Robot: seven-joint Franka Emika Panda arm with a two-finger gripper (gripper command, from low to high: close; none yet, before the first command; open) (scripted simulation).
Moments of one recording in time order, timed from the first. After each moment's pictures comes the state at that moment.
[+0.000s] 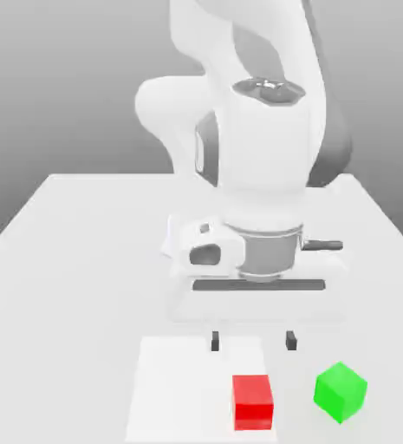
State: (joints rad) arm 0.03 0.17 0.11 -2.52 -0.05 2.70 0.95
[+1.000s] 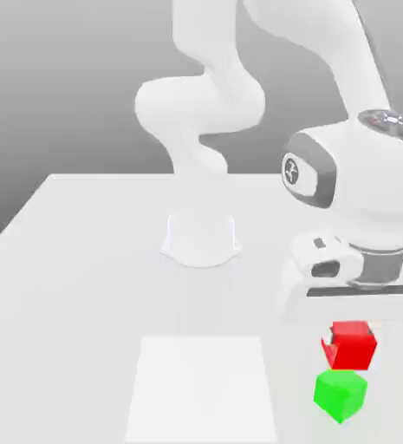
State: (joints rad) arm 0.23 0.24 0.19 -2.49 -0.11 2.72 1.25
